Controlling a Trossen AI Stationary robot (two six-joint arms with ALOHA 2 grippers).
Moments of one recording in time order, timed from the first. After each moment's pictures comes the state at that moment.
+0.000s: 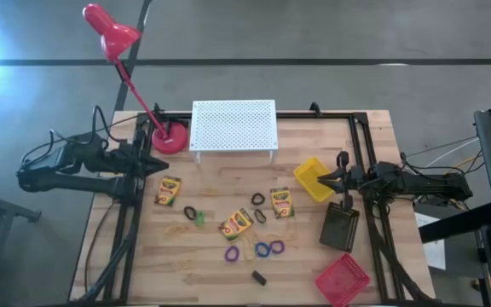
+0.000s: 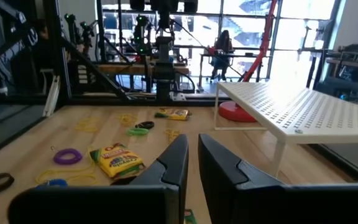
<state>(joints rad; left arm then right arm) 0.00 0.40 0.78 -0.55 0.00 0.00 0.01 0.02 0.01 0.04 0.05 0.02</state>
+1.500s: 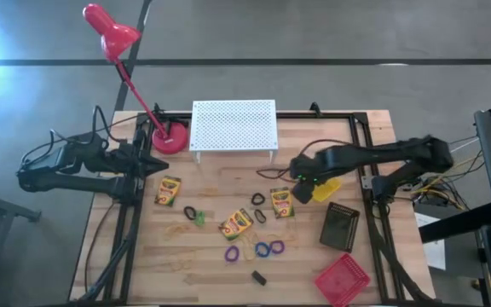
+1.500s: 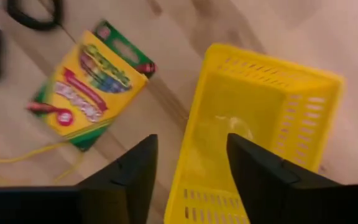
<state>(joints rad) 0.00 0.40 0.78 -0.55 0.00 0.00 -0.01 1.46 1.07 -1.02 0.15 0.68</state>
